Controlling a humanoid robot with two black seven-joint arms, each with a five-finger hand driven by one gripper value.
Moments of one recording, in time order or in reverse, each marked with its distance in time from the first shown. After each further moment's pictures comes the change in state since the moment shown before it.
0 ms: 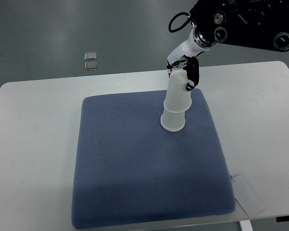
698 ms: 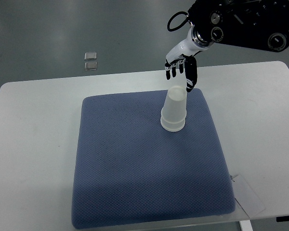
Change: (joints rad) left arm 0.001 0.000 0.001 0.000 0.000 0.000 0.000; right arm -0.011 0.025 0.003 -0.037 0.003 -0.004 0.000
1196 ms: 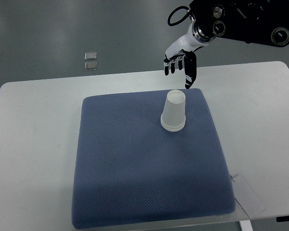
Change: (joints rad) left arm 0.001 0.000 0.000 -0.002 0.000 0.000 0.000; right arm 0.013 -0.023 0.017 -0.011 0.028 0.001 0.000
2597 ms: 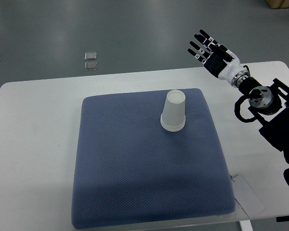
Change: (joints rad) left arm 0.000 0.000 0.001 -0.029 0.002 0.000 0.000; right arm -1.081 0.113 1.439 -0.433 0.760 -0.307 0.238
